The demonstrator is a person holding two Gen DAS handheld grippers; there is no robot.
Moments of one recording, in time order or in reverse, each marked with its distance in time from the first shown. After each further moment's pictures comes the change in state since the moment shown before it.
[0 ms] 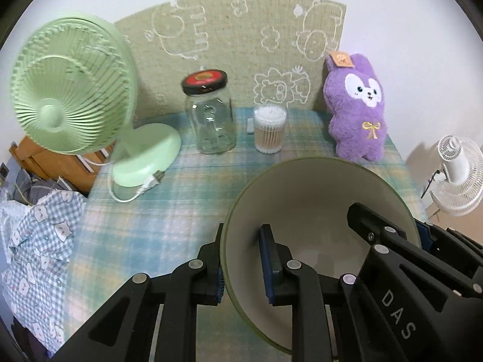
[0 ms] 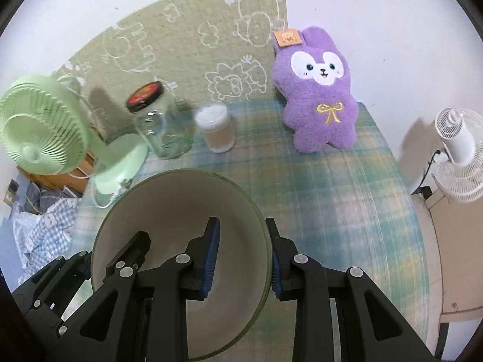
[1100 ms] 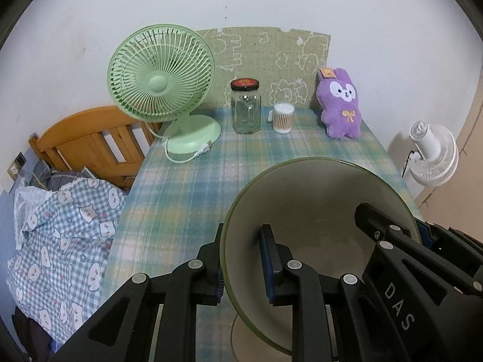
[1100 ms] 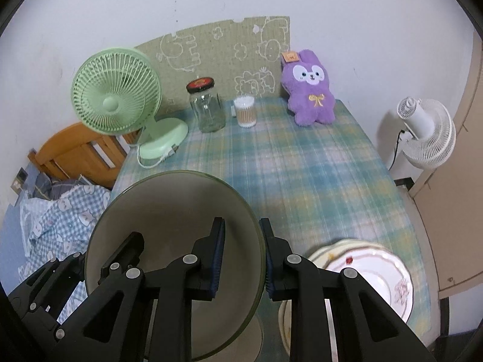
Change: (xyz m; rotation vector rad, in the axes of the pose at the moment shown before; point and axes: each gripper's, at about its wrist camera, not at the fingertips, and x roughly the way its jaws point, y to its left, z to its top) left arm -0.124 0.067 -0.119 0.019 -0.082 -0.021; right arm -0.127 0.076 -0.136 0.001 -0.069 -0.058
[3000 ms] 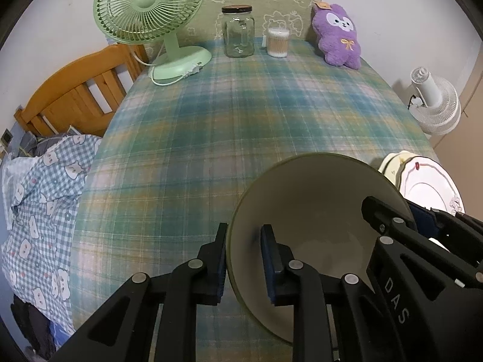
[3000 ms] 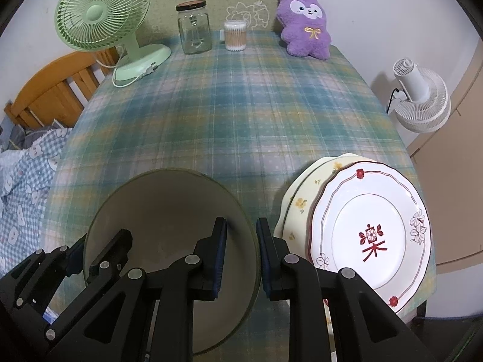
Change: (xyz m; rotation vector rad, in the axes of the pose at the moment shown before) left arm 0.042 0.009 -0.084 0.031 0.209 -0.048; right arm 0.053 0.002 -0.085 -0.069 0.201 -0.117
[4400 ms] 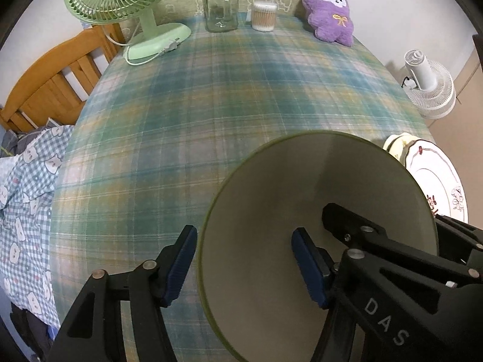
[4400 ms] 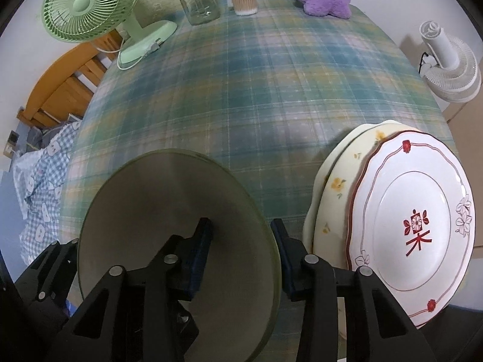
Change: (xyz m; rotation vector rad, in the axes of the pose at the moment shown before) left arm 0.032 -0.001 0.006 0.034 0.105 -0.078; right arm 0.042 -0.006 0.005 0.051 0.145 0.151
